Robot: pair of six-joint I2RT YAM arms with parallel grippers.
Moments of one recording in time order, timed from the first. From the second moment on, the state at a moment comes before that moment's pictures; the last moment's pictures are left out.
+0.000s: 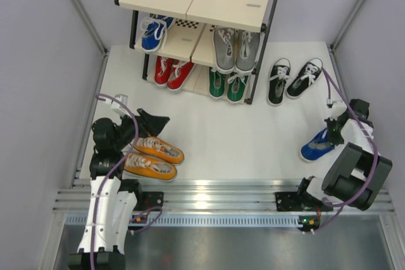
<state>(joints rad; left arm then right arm) 0.07 0.53 0.48 -0.16 0.64 -0.52 -0.51 1.33 0.73 -0.55 -0.02 -0.54</state>
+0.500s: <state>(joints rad) -0.08 0.60 0.44 0.00 0.82 -0.64 -0.50 1.01 0.84 -0.85 -0.55 -0.58</state>
